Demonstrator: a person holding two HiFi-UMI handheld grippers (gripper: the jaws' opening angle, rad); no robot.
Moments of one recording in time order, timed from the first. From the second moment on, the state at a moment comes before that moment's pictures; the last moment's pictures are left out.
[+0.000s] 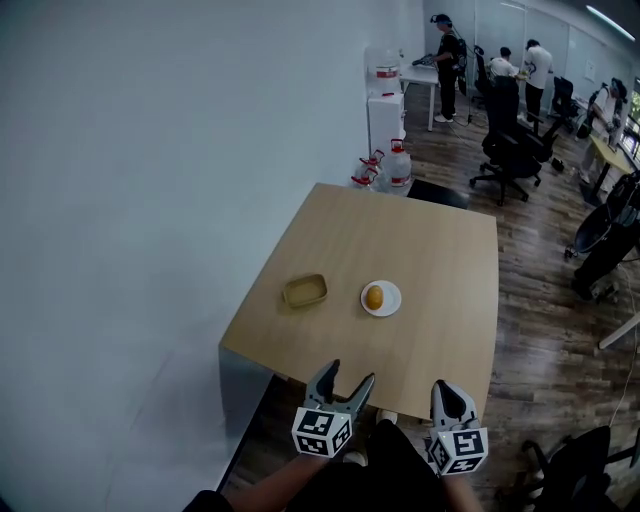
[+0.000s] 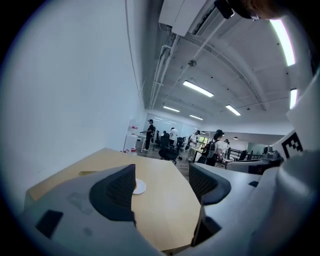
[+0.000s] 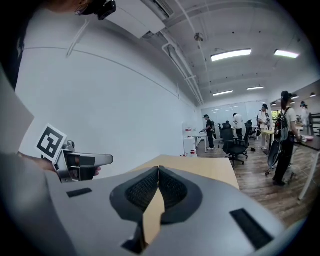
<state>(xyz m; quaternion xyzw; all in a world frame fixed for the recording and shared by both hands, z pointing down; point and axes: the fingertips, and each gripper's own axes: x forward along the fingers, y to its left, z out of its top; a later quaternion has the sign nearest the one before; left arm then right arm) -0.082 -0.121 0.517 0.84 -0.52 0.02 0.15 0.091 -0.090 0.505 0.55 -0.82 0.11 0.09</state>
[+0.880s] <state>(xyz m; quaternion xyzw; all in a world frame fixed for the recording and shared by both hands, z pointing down) -0.107 -0.042 0.493 0.84 -0.52 -0.03 0.12 0.056 -0.036 0.486 0.55 -0.83 0.06 0.11</state>
